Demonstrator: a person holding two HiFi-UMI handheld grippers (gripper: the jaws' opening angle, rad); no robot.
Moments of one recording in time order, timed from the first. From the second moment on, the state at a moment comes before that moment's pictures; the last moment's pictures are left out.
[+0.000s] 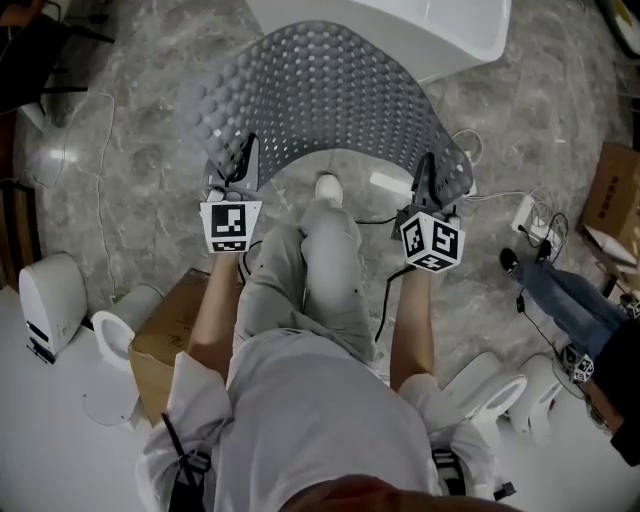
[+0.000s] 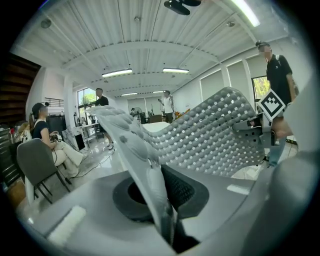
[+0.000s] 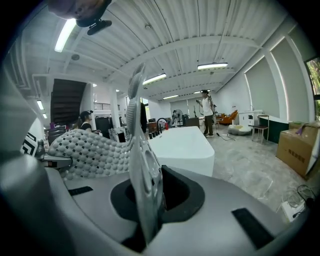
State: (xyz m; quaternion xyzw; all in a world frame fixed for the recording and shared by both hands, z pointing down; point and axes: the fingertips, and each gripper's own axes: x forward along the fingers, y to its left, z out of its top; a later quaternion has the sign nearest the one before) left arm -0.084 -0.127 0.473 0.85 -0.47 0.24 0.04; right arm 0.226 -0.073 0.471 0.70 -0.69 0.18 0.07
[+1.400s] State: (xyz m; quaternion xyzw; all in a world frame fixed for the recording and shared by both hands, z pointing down) left arm -0.074 -0.191 0.995 0.83 -0.35 0.41 0.14; right arm 0.242 -0.128 0.999 0.63 -0.67 0.34 0.22
